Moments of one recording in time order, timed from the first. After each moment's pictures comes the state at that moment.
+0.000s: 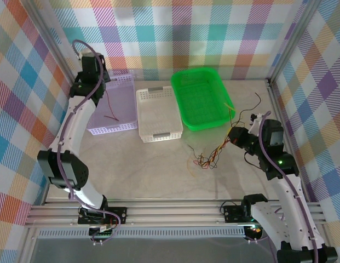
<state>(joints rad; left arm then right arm) -0.10 1.65 1.69 -0.50 -0.48 -0.23 0.14 0.74 0.85 -0.64 -0.38 0.67</state>
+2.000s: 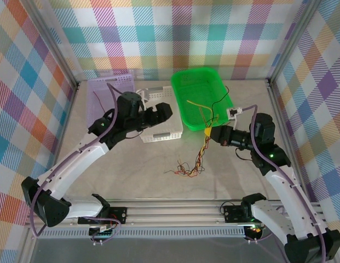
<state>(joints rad) -0.67 1.27 1.30 -0.50 0.13 -0.87 0.29 0.83 0.84 -0.35 -0.80 0.66</state>
